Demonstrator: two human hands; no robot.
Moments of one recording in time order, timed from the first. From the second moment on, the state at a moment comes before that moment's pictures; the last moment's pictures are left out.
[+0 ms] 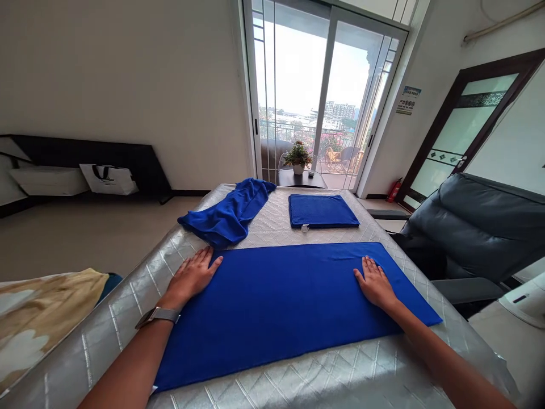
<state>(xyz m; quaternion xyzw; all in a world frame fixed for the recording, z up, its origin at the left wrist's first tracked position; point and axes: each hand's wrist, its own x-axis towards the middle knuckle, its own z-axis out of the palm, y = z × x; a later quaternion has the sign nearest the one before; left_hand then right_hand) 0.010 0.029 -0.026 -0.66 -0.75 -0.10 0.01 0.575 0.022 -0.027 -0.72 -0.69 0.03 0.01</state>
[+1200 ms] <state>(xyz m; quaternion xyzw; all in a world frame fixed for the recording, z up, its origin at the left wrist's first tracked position) 0.007 0.031 -0.031 -0.65 -0.75 -0.10 0.00 0.516 0.055 0.003 -0.62 -0.78 0.04 0.05</state>
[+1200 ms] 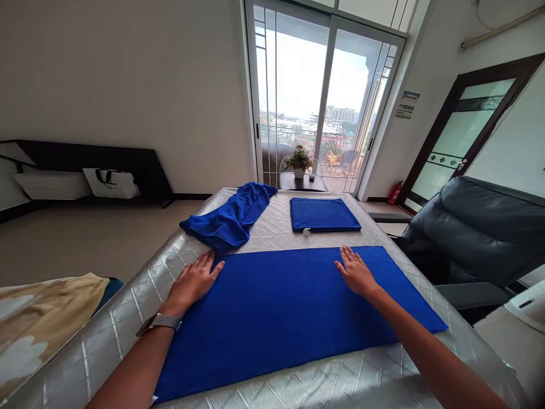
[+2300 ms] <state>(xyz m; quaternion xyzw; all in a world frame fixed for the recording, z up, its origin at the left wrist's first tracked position) 0.018 0.023 -0.020 -0.64 -0.76 -0.09 -0.01 0.651 0.123 -0.026 -0.76 -0.65 0.00 0.01</state>
